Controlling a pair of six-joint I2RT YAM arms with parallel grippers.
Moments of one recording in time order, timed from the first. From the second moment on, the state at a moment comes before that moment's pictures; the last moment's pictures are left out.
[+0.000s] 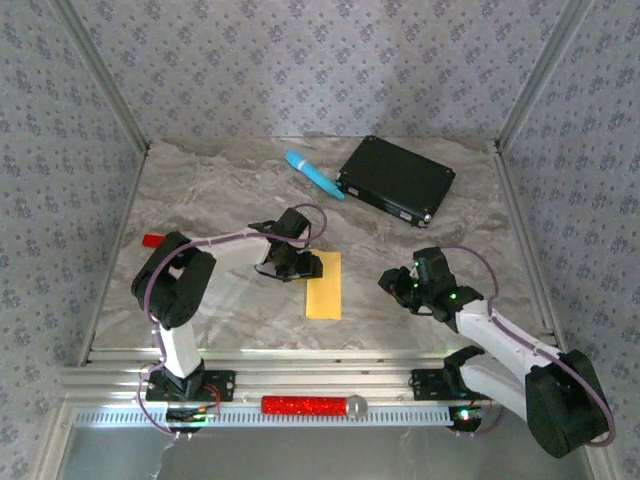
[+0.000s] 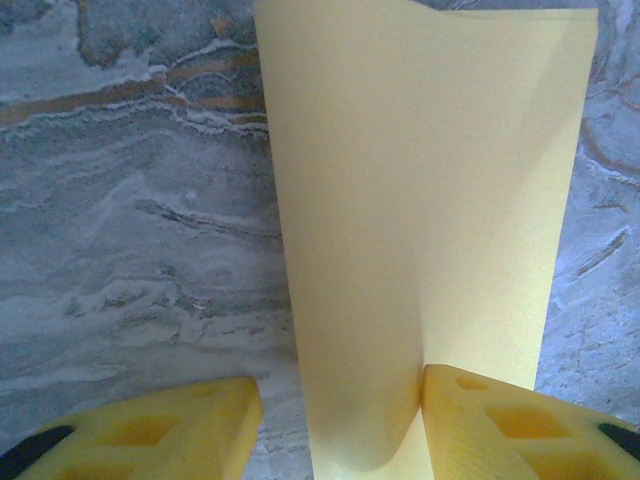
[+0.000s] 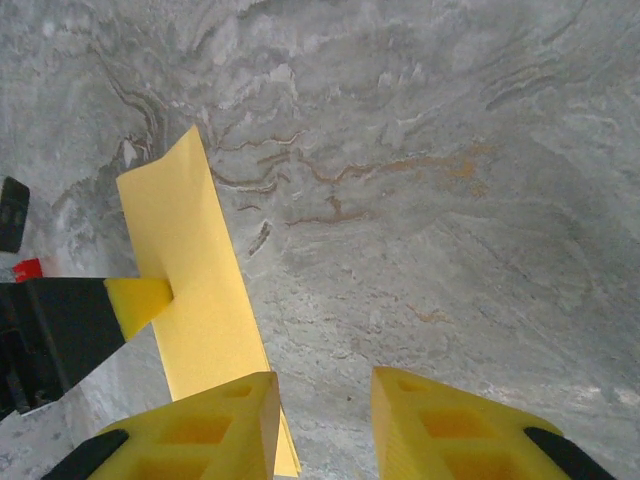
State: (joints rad) left arm -0.67 1.83 1.07 -0.46 0.29 -0.64; right arm 0.42 1.01 0.38 -0.19 -0.30 1.02
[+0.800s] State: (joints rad) left arm -0.68 1.84 1.07 -0.46 0.28 -0.67; right arm 0.46 1.10 0.43 -0.19 -0.31 1.00
